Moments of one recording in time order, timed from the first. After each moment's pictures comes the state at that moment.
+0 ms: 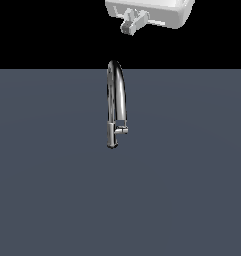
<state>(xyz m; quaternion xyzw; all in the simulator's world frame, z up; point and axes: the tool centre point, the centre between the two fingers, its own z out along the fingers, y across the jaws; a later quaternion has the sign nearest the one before) -0.048 -0.018 0.370 -0.89 0.25 0.29 0.23</state>
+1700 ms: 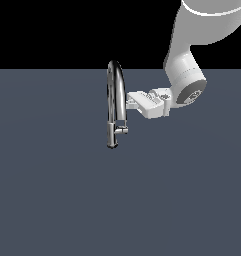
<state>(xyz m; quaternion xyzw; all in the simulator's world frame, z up) 0.068 -0.020 0.161 -0.60 0.43 0.52 0.43</state>
